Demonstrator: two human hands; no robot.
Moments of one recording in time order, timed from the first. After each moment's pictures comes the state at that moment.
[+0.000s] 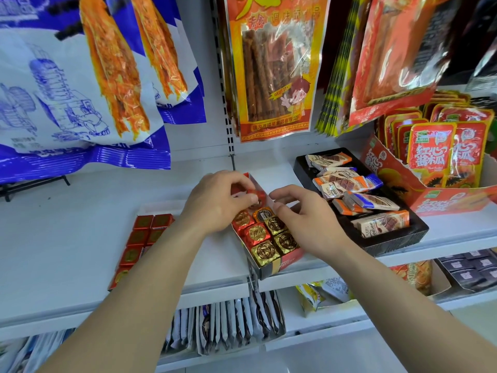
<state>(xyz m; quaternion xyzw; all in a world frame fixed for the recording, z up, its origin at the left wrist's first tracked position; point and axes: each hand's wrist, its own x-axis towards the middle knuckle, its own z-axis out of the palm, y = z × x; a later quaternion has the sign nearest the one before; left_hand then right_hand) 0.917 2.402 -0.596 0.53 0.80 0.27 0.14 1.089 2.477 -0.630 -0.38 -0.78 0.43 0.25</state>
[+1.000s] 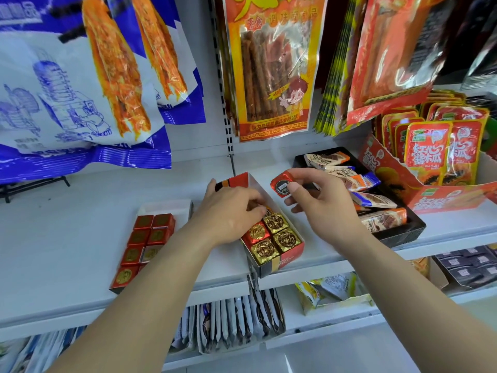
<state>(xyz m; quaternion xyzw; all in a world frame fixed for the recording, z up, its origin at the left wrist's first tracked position) 0.938 2.396 -0.589 0.60 0.78 0.12 0.14 1.101 2.482 -0.607 -0.34 -0.72 0.48 0.36</state>
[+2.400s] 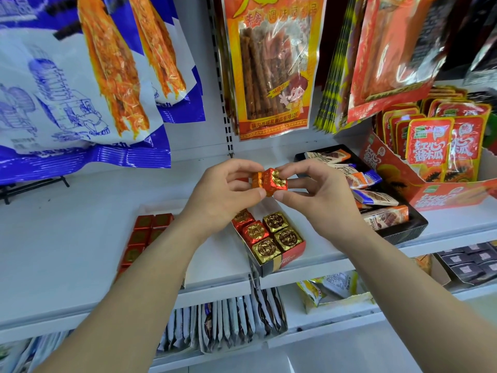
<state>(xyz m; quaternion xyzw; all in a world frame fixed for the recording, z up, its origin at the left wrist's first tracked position) 0.931 2.385 -0.576 0.48 0.67 0.48 0.30 1.098 2.479 -0.599 -0.24 -0.71 0.54 0.38</state>
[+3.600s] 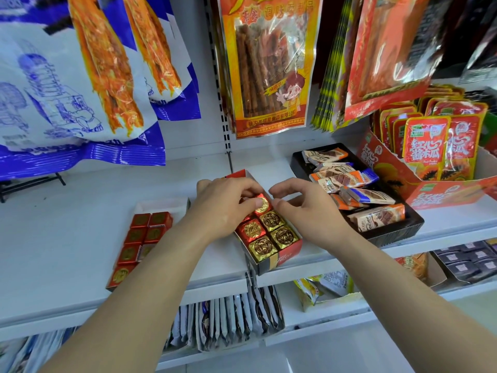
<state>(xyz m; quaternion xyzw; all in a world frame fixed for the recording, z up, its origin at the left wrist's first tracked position) 0.935 2.396 -0.589 0.59 0.78 0.19 0.11 1.095 2.481 -0.622 -0.36 -0.75 0.48 0.27</state>
